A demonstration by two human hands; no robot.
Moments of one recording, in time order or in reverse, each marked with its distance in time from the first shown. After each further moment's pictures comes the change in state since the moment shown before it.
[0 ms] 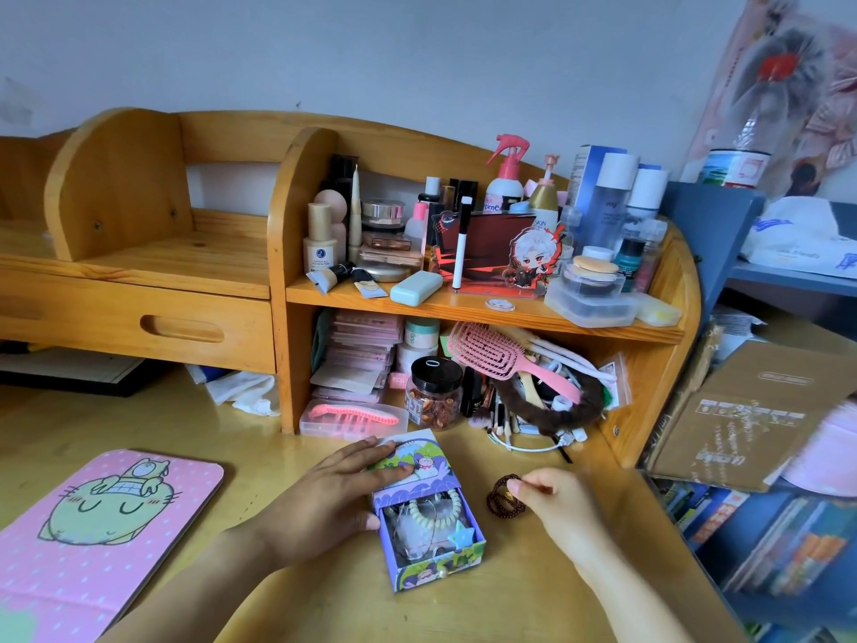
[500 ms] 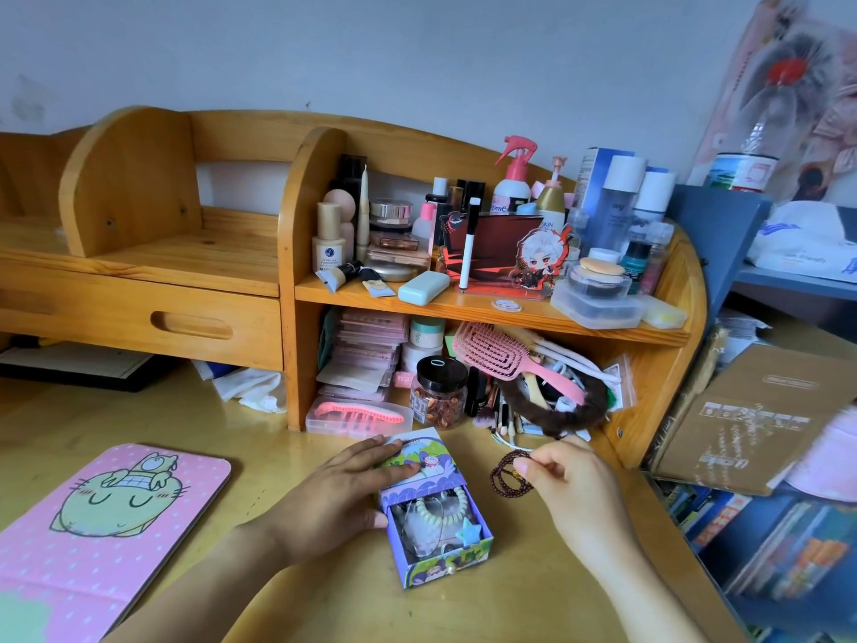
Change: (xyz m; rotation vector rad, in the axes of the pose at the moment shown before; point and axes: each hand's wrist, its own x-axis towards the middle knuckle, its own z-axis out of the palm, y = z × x) left_hand 0.001 0.001 0.003 0.022 0.009 -0.001; right_hand -0.026 -0.051 -0.018 -0.165 0.183 -0.203
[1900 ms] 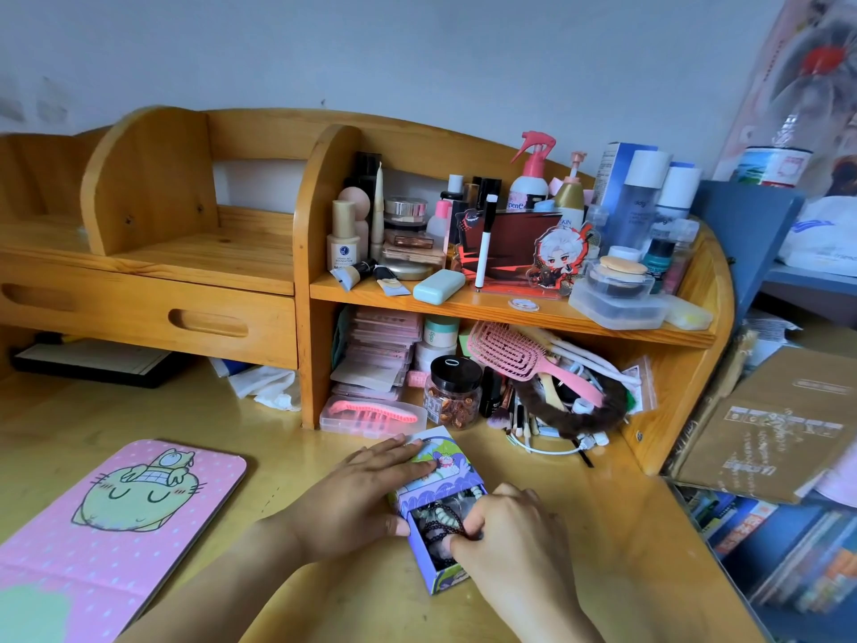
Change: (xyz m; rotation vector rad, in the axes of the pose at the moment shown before) left_hand 0.005 0.005 -0.001 0.015 -0.001 0.029; right_hand -0.042 -0.051 0.049 -0.394 -0.260 0.011
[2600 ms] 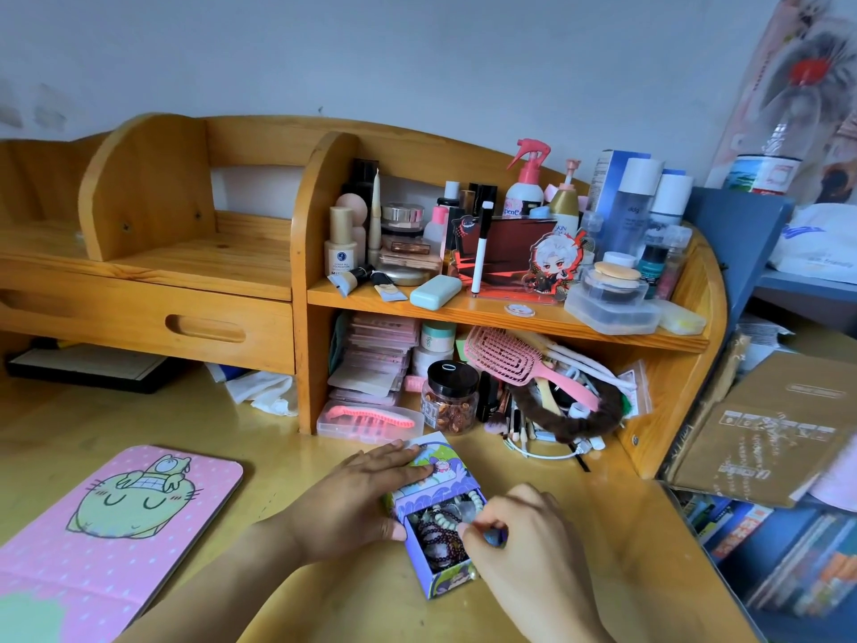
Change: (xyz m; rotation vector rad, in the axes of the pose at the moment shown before) left_hand 0.003 -0.001 -0.003 -0.041 -0.011 -0.010; right_hand 0.001 0.024 0.006 0.091 0.180 -0.076
